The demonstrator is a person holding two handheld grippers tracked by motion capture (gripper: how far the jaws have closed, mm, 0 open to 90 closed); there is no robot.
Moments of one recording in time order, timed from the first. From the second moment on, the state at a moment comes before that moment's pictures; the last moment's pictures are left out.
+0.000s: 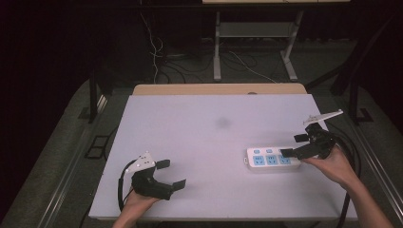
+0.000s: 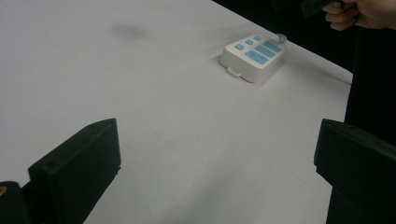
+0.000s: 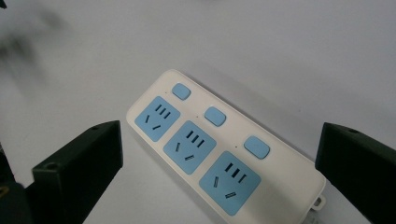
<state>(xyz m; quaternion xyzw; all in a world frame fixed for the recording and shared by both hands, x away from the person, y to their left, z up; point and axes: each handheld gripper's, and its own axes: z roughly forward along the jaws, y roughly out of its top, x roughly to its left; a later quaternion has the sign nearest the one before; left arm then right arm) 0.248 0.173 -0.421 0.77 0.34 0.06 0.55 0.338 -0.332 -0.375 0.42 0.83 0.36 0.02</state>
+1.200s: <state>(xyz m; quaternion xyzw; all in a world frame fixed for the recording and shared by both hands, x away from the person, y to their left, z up) 0.247 0.172 -0.420 0.76 0.34 0.07 0.54 0.359 -0.327 -0.396 0.39 0.86 0.33 0.01</state>
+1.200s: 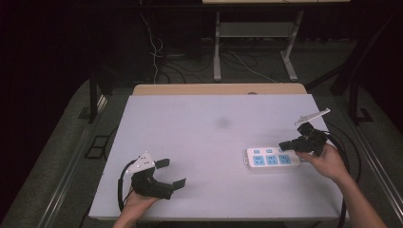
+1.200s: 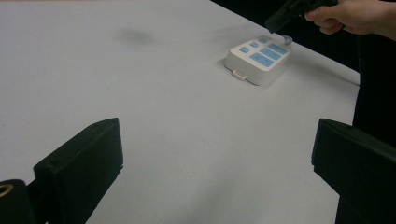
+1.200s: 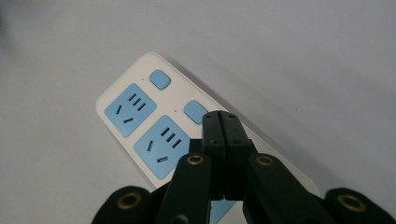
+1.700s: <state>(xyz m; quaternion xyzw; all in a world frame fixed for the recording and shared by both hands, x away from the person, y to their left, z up) 0.247 0.171 -0.421 0.77 0.34 0.07 0.54 0.371 -0.329 -0.410 0.41 0.86 0.31 0.00</state>
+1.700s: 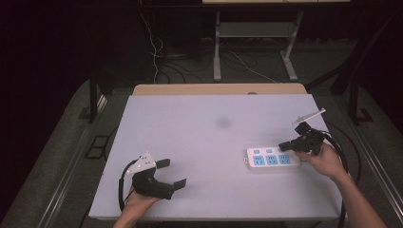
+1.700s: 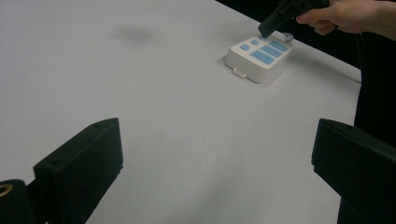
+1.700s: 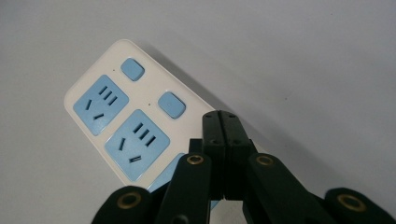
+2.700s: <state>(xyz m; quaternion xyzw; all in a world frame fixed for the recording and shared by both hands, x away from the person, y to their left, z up) 0.247 0.166 -0.422 0.77 0.33 0.06 0.54 0.366 -0.339 -0.421 0.43 0.83 0.35 -0.01</state>
